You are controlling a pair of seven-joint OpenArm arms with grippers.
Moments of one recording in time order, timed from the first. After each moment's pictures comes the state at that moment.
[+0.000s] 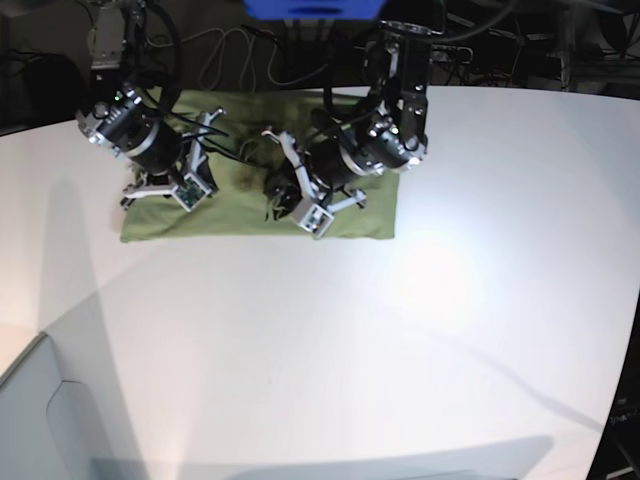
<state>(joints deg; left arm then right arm) 11.3 7.7 7.7 101.2 -14.1 -32.9 52.9 -19.7 7.1 8.0 114.3 2.0 46.8 -43.5</state>
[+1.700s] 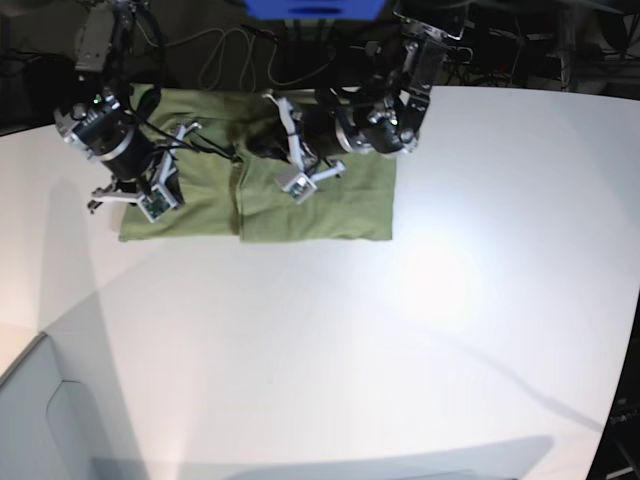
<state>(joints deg) 11.3 -1.6 18.8 95.7 -28.1 -32.8 52.9 -18.8 6.6 15.9 114.5 2.2 46.8 -43.5</state>
